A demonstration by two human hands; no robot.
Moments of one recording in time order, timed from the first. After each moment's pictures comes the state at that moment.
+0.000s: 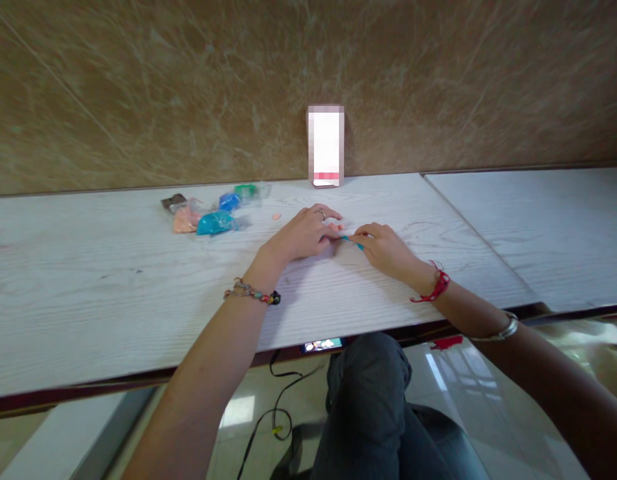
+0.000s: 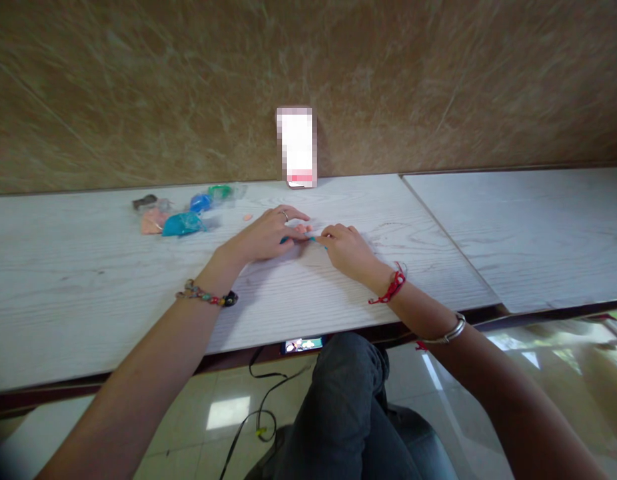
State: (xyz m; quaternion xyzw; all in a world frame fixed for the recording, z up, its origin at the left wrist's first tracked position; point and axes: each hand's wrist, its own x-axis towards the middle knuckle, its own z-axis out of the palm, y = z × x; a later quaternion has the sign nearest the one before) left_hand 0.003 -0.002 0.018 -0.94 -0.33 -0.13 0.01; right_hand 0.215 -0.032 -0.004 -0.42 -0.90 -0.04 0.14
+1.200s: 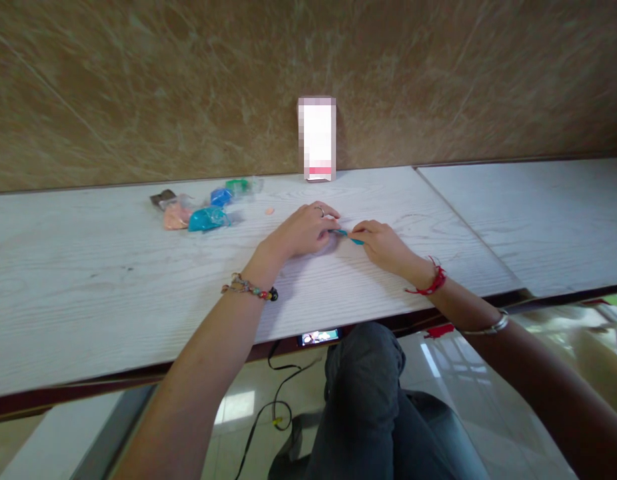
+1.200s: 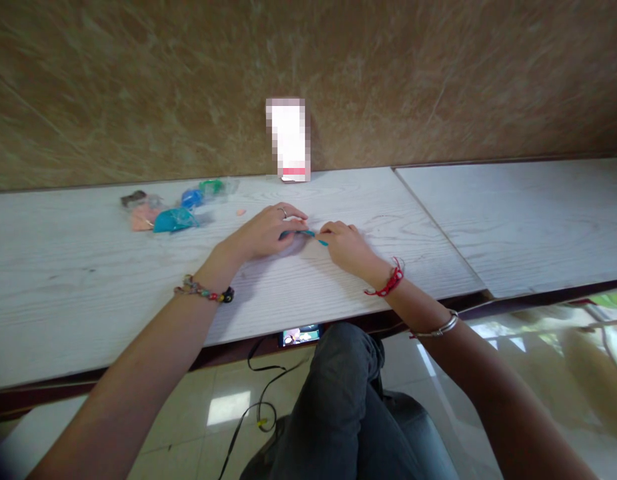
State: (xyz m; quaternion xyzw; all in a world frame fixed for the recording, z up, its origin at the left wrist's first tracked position) left_hand 0.014 -0.005 0.017 -0.94 -0.32 -0.14 0.00; right_hand 0.227 -0.037 -0.011 -0.43 -0.89 0.00 0.16
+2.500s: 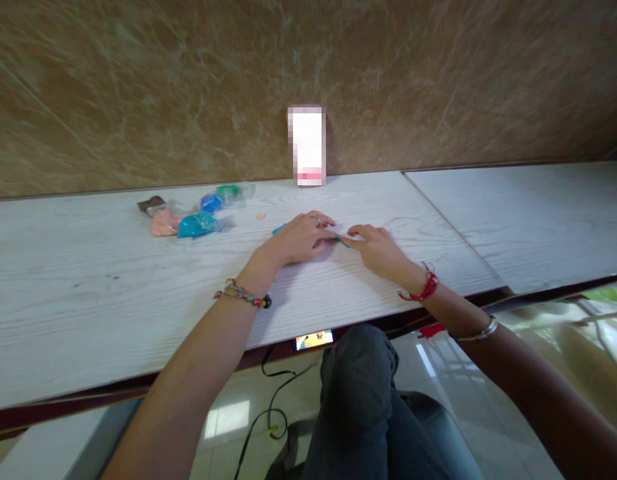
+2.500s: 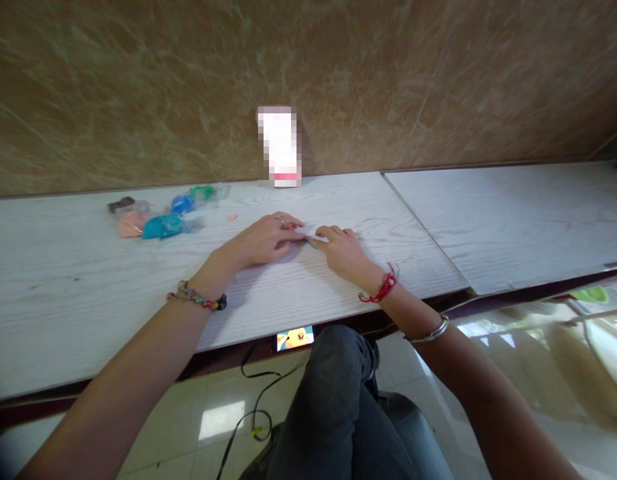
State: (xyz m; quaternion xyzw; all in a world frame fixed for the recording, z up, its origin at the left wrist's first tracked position) left_hand 0.019 -0.005 0.011 -0.95 -0.29 -0.12 0.01; right_hand 0.235 -0.046 -0.015 -0.44 -0.88 -0.06 0.15
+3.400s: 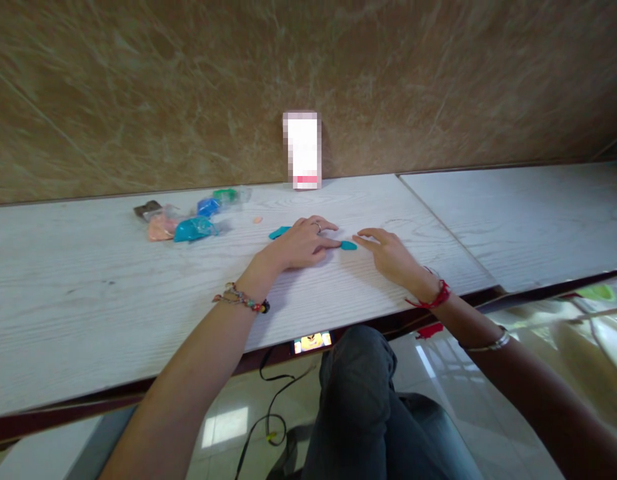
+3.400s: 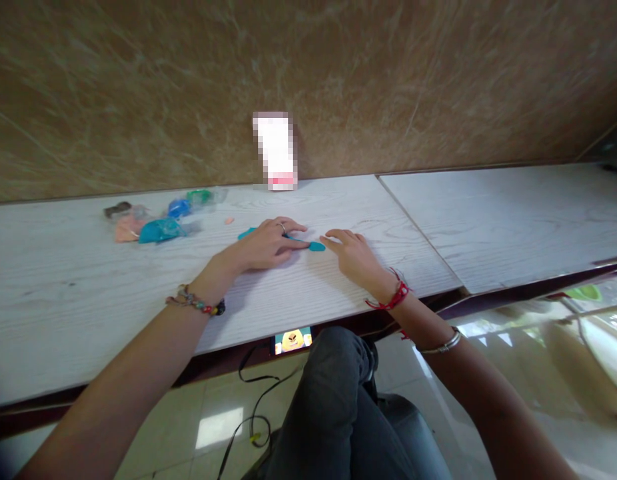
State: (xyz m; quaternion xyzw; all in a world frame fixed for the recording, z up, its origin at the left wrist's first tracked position) left_hand 0.025 -0.011 0.014 -0.96 -0.29 -0.07 0.02; right_hand 0.258 -0.061 -0.010 -0.47 -0.87 -0.06 0.16
